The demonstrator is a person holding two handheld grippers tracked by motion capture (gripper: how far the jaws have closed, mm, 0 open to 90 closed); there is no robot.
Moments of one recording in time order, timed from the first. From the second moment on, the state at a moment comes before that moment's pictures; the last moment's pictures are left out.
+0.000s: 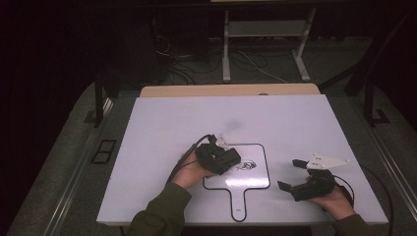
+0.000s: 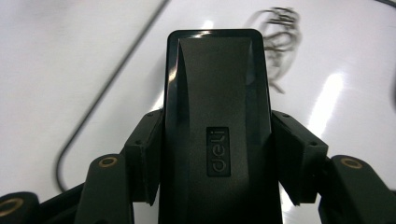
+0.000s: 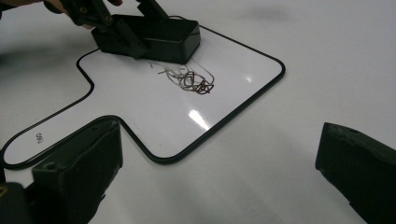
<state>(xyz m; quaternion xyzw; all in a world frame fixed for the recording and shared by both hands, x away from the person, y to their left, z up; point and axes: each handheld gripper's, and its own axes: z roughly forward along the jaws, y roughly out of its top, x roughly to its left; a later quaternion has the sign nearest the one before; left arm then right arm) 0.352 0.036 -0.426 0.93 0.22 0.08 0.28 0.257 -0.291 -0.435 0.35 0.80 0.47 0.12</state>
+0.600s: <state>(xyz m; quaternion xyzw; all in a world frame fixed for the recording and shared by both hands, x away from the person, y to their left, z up) 0.347 0.017 -0.426 0.94 0.20 0.07 0.28 0.258 -0.291 -0.436 0.35 0.80 0.47 0.12</state>
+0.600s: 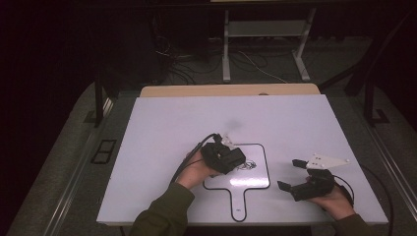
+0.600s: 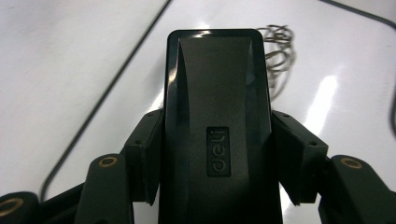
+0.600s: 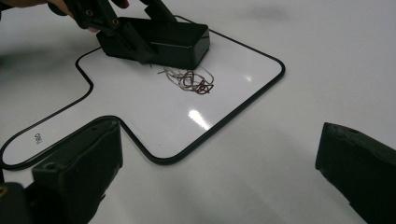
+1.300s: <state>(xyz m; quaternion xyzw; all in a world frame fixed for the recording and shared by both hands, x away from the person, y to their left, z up) 0.344 -0.001 -0.425 0.94 0.19 0.05 0.28 0.257 -0.292 -0.435 0.35 0.80 0.47 0.12</state>
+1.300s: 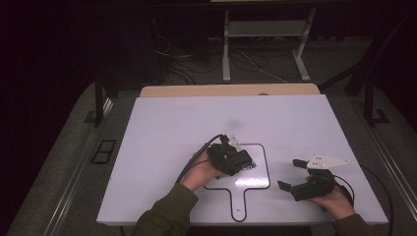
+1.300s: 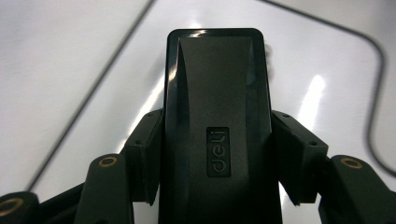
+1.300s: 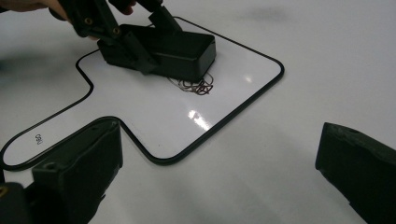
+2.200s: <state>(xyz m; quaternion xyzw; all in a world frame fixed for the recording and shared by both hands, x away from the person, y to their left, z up) 0.354 -0.019 -0.424 0.95 0.17 0.06 0.27 0.257 -0.293 -0.435 0.35 0.80 0.47 0.12</state>
